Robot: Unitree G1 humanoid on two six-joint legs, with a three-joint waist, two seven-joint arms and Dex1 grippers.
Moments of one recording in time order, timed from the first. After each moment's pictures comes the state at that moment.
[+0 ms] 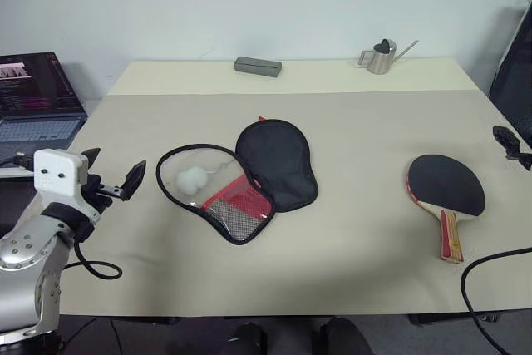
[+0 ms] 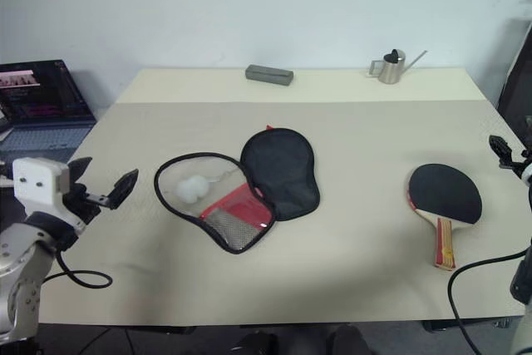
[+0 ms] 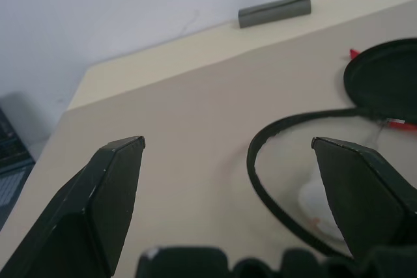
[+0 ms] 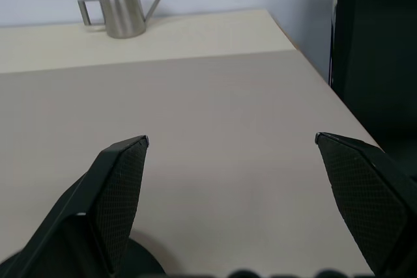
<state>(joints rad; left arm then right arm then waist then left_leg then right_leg) 0.00 0.68 0.51 -0.24 -0.39 0.35 -0.45 -0.92 -0.95 -0.37 1.30 0.25 -0.03 0.68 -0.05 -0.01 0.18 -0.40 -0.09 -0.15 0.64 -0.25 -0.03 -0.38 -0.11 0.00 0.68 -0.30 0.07</state>
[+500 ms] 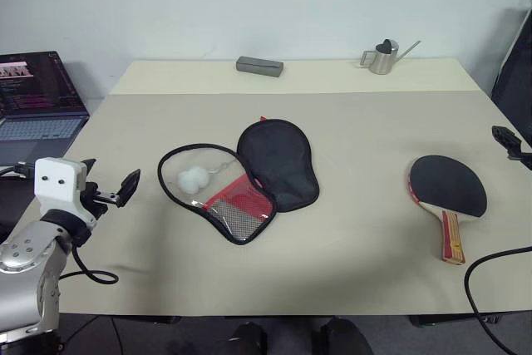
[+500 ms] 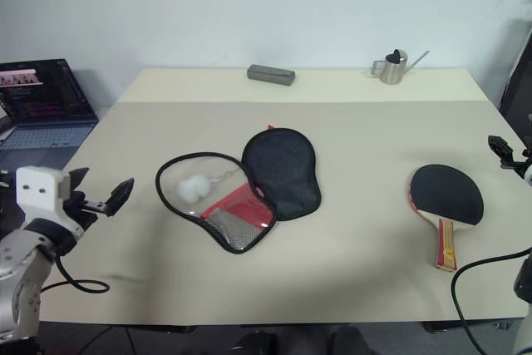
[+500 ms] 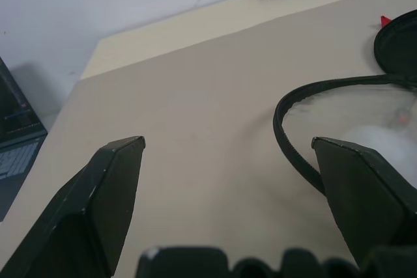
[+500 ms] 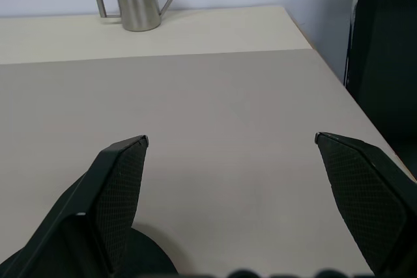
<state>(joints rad) -0.01 0.68 0.51 -0.13 -0.36 0.31 -0.48 -0.93 -0.96 -0.37 1.30 0.22 0.00 0.73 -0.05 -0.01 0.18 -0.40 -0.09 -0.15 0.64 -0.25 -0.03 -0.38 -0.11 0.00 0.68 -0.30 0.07</state>
